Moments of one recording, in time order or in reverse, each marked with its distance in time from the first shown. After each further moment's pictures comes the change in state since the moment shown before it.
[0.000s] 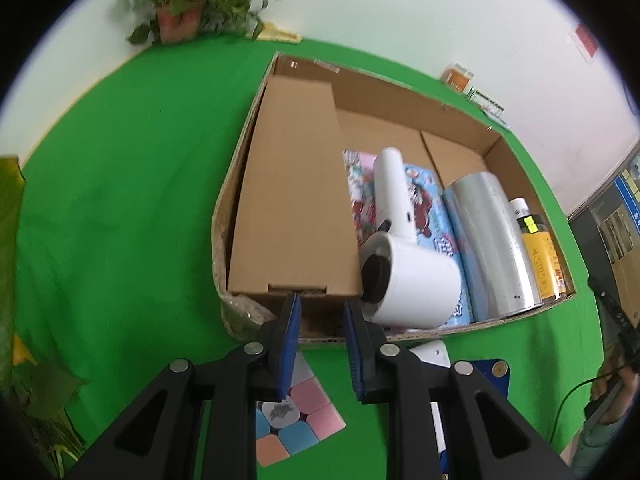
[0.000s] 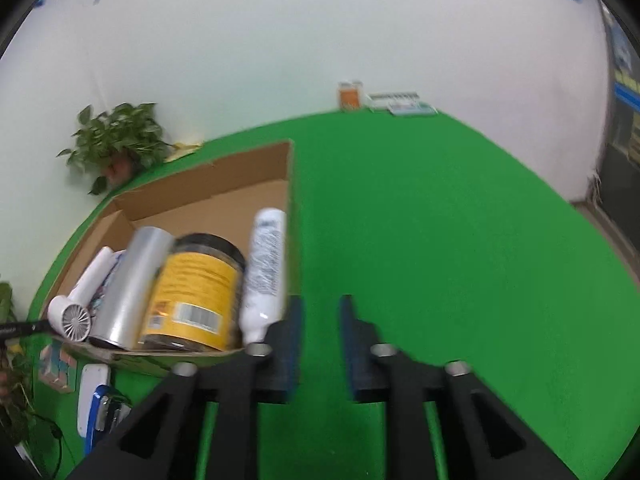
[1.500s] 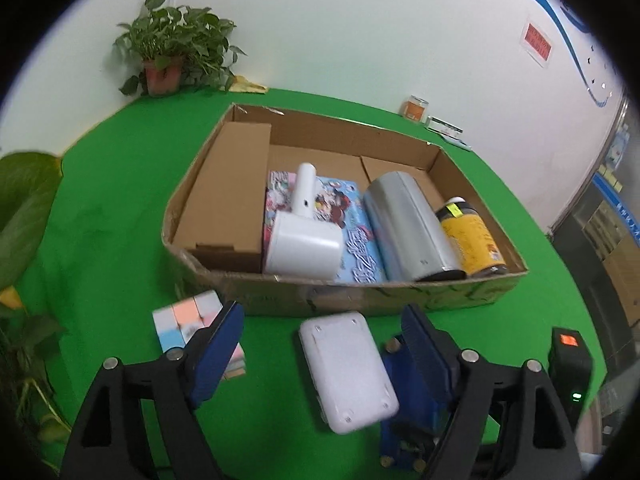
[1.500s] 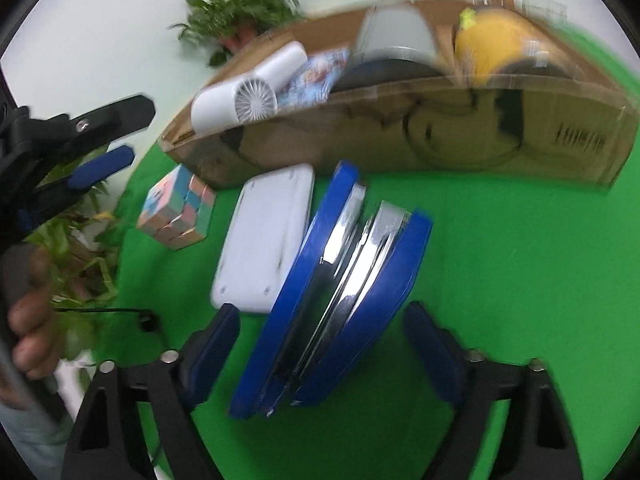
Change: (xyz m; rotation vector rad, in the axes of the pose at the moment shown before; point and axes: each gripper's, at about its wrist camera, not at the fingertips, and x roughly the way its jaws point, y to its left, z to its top) left arm -0.058 -0.057 -0.067 0.048 -0.169 -0.055; right arm 0.026 0.196 -0.130 -0.134 0.360 0.368
